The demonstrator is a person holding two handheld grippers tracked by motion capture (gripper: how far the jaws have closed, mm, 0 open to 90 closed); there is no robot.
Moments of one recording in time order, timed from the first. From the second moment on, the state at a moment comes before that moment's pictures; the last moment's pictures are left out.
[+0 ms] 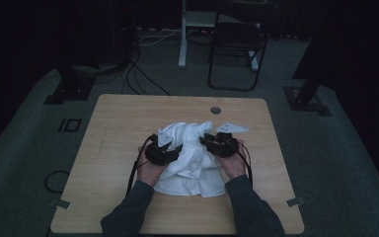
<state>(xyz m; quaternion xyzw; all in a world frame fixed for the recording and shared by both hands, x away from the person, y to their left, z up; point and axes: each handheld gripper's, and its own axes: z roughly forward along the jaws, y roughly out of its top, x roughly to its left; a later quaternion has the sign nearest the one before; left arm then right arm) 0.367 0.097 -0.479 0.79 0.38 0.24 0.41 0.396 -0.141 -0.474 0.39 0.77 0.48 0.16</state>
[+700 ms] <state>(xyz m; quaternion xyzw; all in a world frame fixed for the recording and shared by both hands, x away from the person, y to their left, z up) 0.355 0.077 -0.492 0.80 0.35 0.22 0.42 0.436 -0.171 -0.543 0.50 0.76 0.39 0.11</state>
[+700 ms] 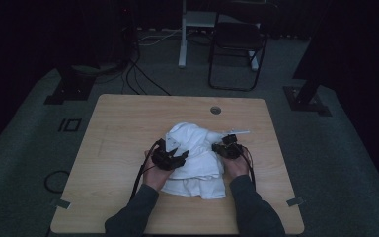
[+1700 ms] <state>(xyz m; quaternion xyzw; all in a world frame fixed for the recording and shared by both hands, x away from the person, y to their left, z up) 0.399 0.081 -0.496 0.78 0.38 0.25 0.43 0.439 -0.146 -0.528 0.46 0.76 0.43 0.16</state>
